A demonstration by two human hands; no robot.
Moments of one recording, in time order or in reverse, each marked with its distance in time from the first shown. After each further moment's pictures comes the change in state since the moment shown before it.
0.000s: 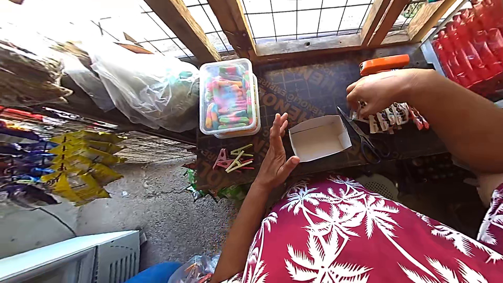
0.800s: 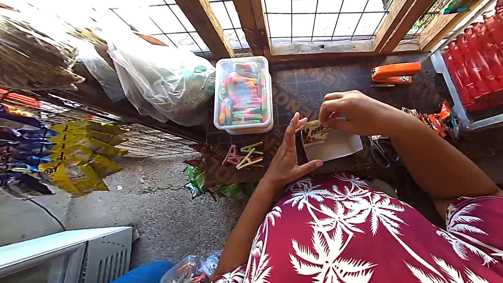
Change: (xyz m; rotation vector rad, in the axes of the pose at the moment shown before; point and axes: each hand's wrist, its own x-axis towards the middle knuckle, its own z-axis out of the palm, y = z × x) left_hand 0.003 -0.006 -0.002 -0.047 -0.017 0.049; right_hand 0.020 -0.090 0.009 0.412 0.625 -0.389
